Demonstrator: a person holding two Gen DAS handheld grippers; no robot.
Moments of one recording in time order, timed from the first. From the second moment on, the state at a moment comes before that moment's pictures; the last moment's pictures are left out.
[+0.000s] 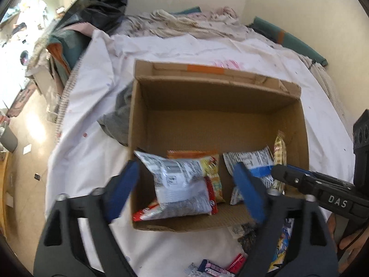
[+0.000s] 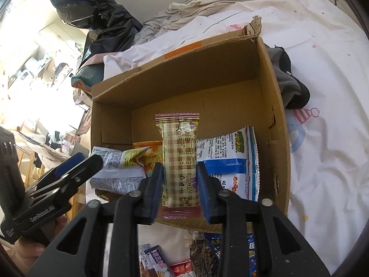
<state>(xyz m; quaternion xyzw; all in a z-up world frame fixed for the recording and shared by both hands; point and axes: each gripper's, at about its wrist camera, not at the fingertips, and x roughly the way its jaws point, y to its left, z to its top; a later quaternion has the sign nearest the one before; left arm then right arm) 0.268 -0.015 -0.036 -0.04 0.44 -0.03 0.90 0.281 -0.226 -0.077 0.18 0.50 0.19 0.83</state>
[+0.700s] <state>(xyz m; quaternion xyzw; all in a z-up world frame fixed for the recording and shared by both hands) 0.239 0.011 -0.006 -0.06 0.40 0.00 0.92 0.257 -0.242 -0.040 0.19 0.44 0.17 0.86</state>
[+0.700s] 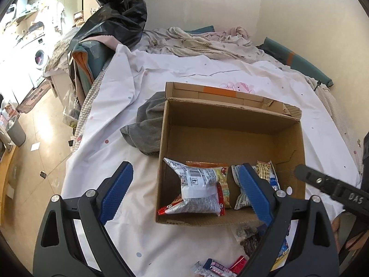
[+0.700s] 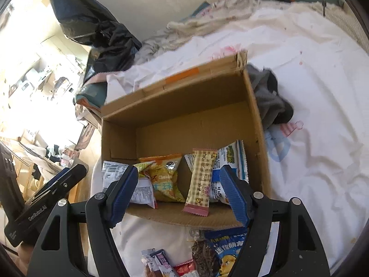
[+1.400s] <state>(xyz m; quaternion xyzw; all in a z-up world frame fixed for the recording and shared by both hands) 0.170 0.019 -0.020 -0.05 0.45 0.02 0.89 0.186 -0.259 -0.027 0.17 0.44 0.13 0.87</state>
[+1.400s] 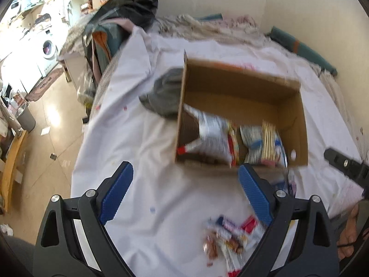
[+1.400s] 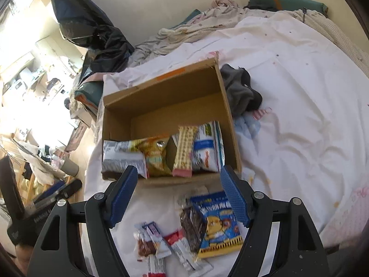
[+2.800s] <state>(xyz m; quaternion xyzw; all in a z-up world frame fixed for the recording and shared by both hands) 0.134 0.003 -0.145 -0.11 0.65 0.02 0.75 0.192 -0.288 -0.115 0.21 0.59 0.06 0.78</state>
